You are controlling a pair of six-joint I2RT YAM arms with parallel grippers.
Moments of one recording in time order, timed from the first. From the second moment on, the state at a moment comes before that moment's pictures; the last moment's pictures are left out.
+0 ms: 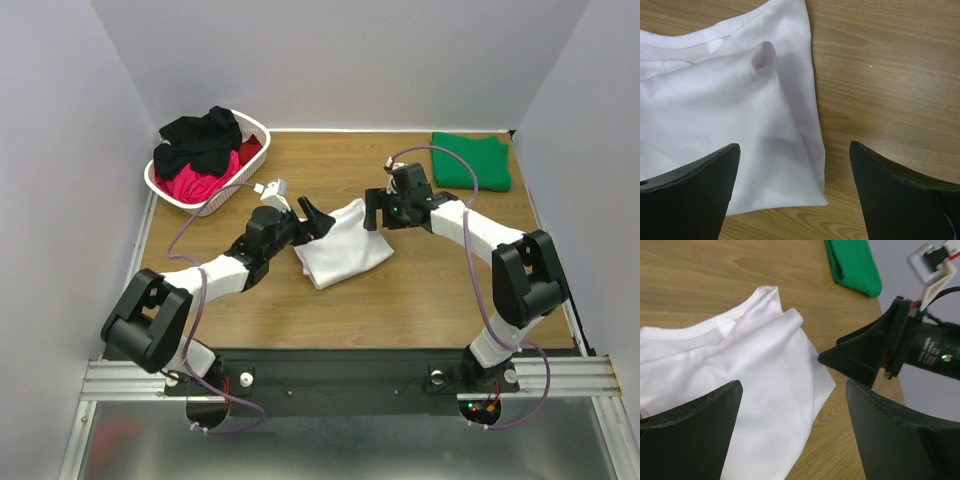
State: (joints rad) left arm -0.55 1.39 0.62 0.55 0.08 -0.79; right arm 0.43 1.69 1.18 -0.33 -0.01 0.29
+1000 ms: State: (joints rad) left arm -0.59 1.74 0.72 0.56 0.06 -0.64; right arm 0.17 1.82 1.11 -0.21 -0.63 0.22
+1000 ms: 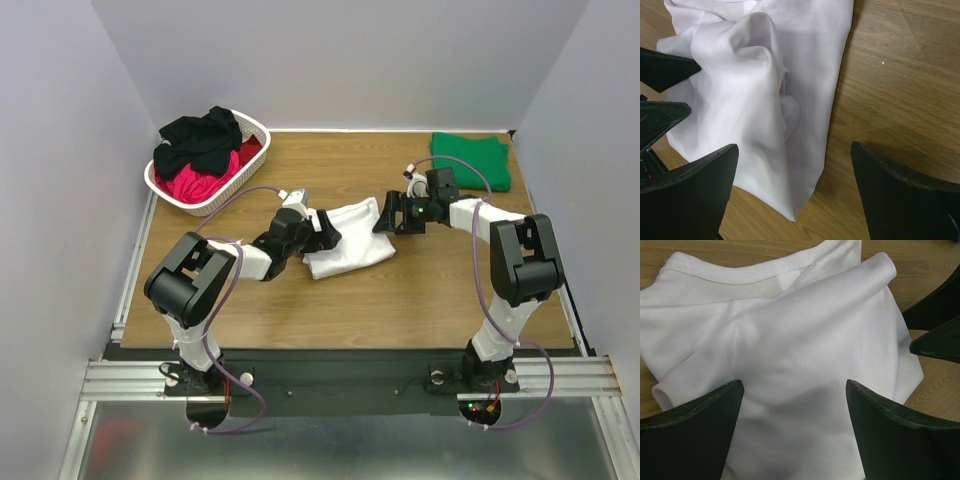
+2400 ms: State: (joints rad) left arm -0.59 1.78 0.73 0.63 0.12 -0.63; right arm 0.29 1.98 1.09 0.08 -0.71 0.39
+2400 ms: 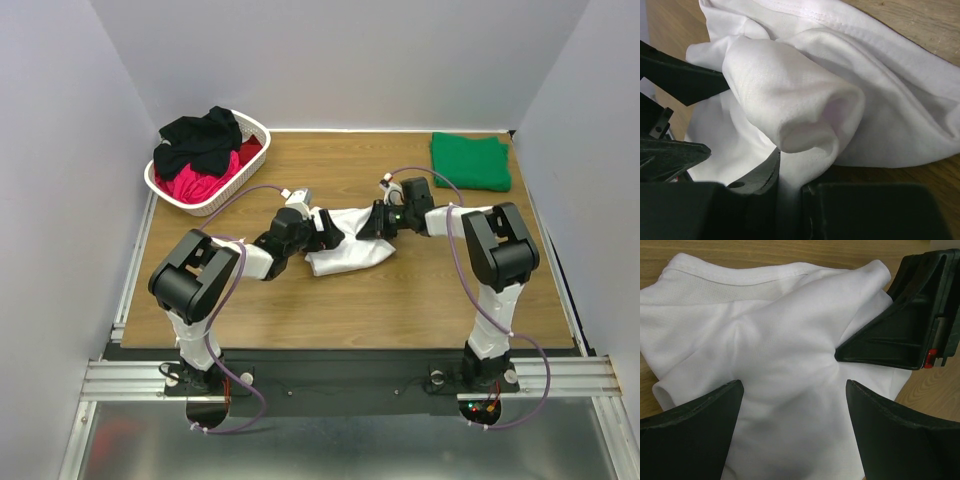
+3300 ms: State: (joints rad) left arm -0.49 1.49 0.64 0.41 0.11 -0.59; right arm 0.06 2.20 1.98 -0.49 -0.50 0.10
